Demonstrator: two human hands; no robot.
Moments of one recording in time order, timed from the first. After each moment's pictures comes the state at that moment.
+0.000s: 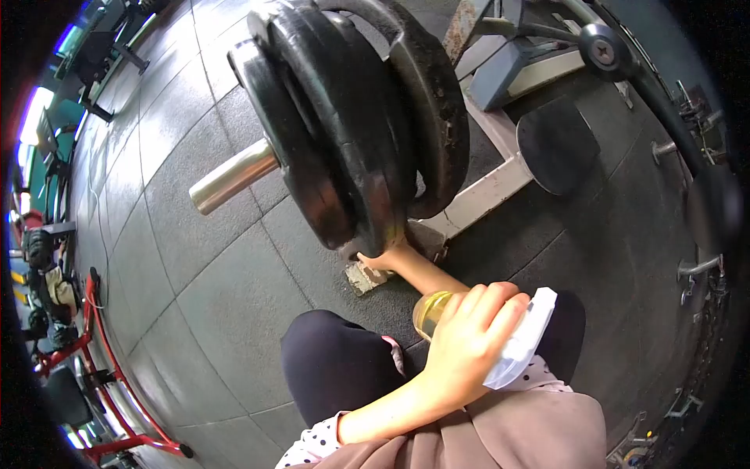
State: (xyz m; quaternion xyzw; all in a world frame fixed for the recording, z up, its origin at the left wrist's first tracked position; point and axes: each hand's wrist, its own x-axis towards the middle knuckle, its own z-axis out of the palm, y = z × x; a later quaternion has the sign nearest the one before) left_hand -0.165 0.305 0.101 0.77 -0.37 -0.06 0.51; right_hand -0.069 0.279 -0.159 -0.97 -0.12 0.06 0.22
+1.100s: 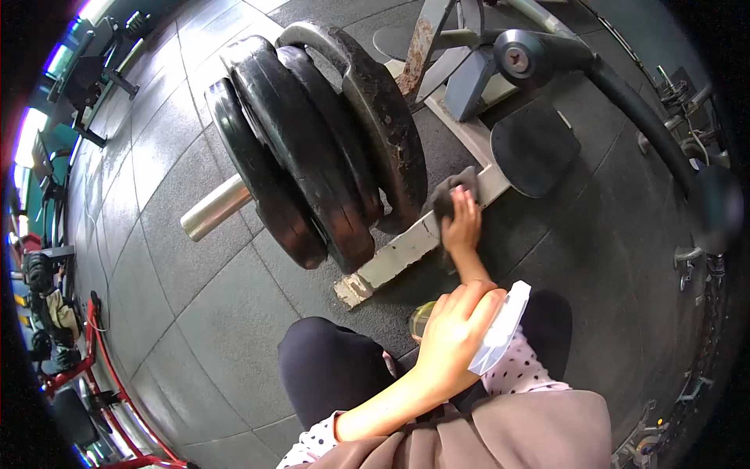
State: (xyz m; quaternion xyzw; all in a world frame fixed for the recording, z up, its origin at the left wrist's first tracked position) left_hand -0.163 0.283 0.098 0.75 -0.37 -0.12 0.53; right_hand -0.115 0.104 -0.192 -0.95 0.21 -0.17 0.13
